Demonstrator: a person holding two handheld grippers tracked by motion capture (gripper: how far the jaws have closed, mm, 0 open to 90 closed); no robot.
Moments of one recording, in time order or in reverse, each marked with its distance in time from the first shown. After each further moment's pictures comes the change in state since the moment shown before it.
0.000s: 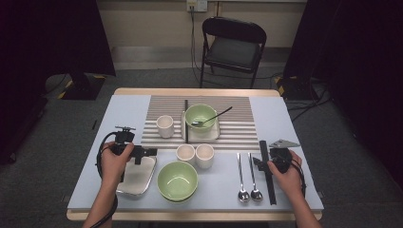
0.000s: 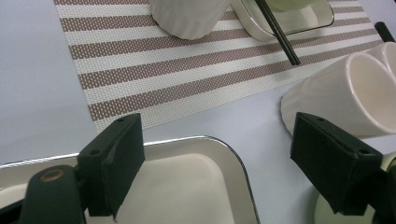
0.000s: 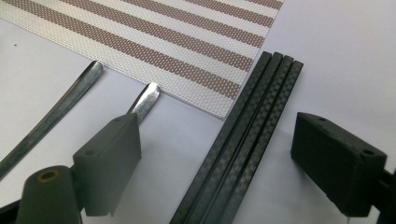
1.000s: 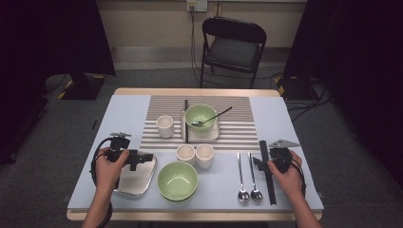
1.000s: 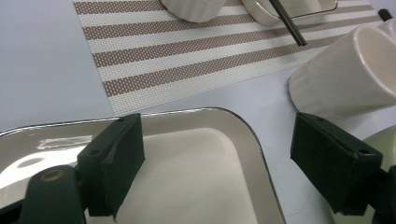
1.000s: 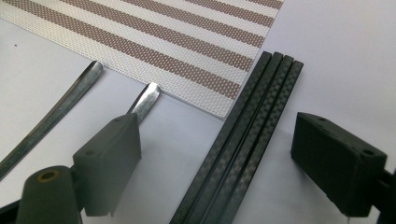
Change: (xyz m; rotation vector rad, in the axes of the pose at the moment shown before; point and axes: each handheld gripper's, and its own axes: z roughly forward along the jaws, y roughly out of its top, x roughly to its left) left arm 0.007 -0.020 -0.008 -0.022 -0.001 0.035; right arm 0.000 0.000 0.000 0.001 -0.001 0.000
